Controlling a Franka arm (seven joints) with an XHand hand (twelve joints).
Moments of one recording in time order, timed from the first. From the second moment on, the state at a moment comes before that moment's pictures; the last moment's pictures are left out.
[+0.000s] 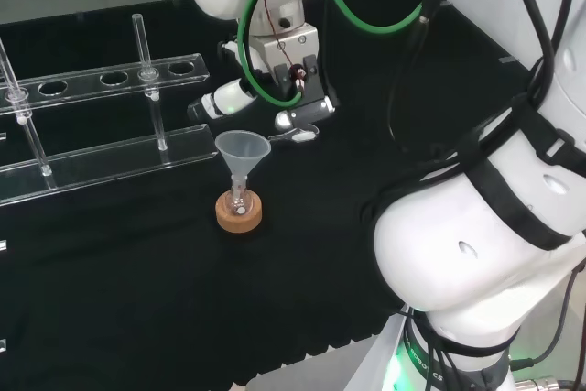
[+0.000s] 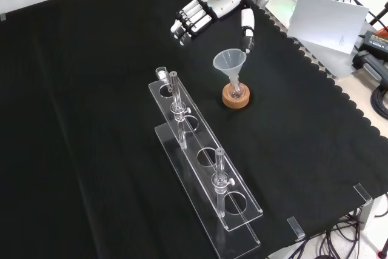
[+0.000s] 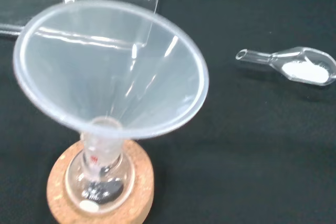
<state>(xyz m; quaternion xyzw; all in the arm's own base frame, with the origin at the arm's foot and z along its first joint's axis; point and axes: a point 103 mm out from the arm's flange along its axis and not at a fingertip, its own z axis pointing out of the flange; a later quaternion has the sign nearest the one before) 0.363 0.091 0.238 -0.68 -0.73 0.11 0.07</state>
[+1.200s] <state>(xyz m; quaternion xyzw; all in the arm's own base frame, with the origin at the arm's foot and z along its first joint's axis) 0.421 0.049 0.280 -0.65 -0.76 0.09 0.05</state>
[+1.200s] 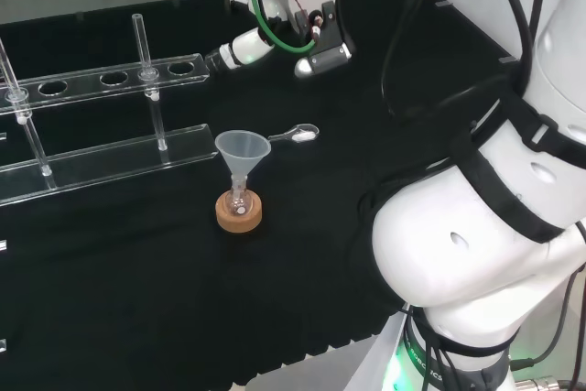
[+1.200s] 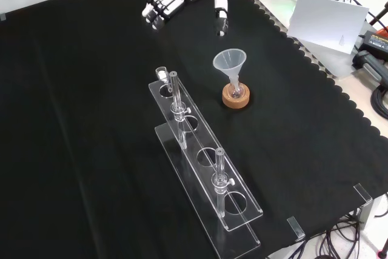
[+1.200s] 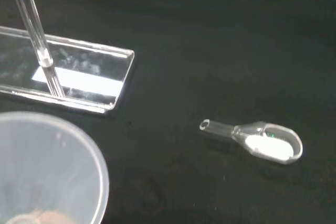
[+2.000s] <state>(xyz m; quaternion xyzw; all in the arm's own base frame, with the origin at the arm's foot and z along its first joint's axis) 0.475 -0.022 0.285 -0.62 -0.78 0.11 0.05</state>
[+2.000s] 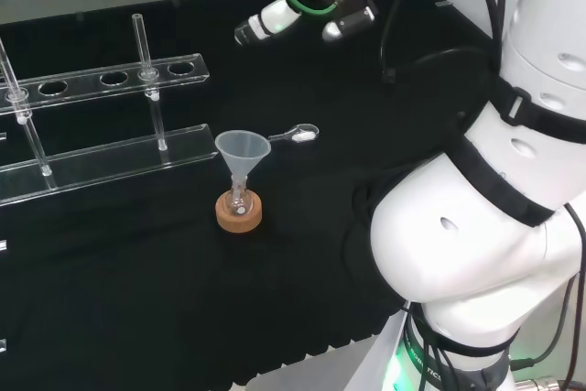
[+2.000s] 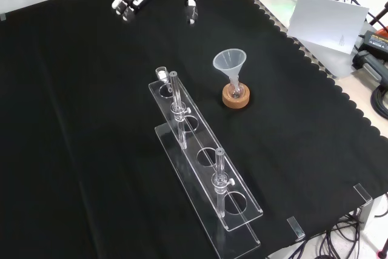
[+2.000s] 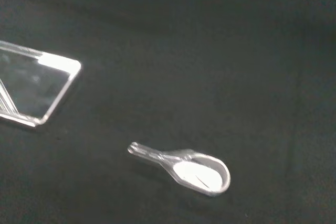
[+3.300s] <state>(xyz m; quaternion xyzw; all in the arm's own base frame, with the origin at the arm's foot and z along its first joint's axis) 0.476 -0.087 0.157 -0.61 -0.76 0.20 0.08</state>
